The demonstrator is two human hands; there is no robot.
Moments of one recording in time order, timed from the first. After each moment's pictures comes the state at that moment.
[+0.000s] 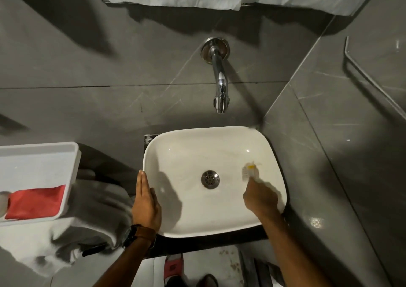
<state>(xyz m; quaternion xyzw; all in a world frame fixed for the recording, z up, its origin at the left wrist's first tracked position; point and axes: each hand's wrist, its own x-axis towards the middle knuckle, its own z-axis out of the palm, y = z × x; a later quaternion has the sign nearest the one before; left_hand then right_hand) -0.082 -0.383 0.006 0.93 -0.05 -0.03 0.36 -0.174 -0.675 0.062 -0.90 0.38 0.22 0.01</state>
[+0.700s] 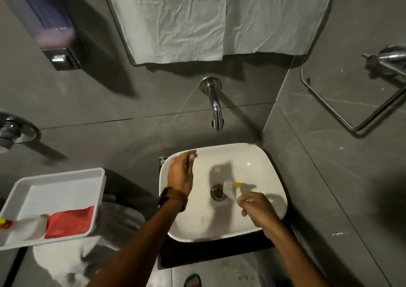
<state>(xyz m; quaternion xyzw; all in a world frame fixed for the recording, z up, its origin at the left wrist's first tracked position) -0.041 -0.470 0.157 0.86 -0.19 0.03 0.47 -0.214 -0.640 0.136 -0.75 0.42 0.10 0.51</state>
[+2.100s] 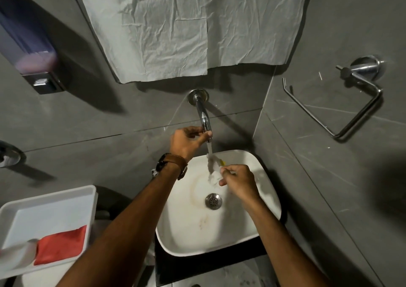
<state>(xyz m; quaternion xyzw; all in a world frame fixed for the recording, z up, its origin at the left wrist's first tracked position) 0.033 -0.545 0.229 0.78 -0.20 -0.12 0.59 -0.136 -0.638 0.198 -0.75 0.40 -0.06 0.52</state>
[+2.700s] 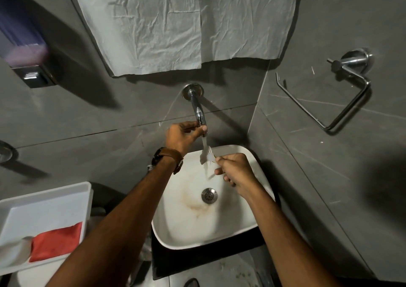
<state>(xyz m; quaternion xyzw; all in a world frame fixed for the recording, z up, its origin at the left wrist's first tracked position) 0.030 -0.547 0.230 0.78 -0.19 -0.15 0.58 -0.131 -0.644 0.220 -0.65 0.42 -0.04 0.63</state>
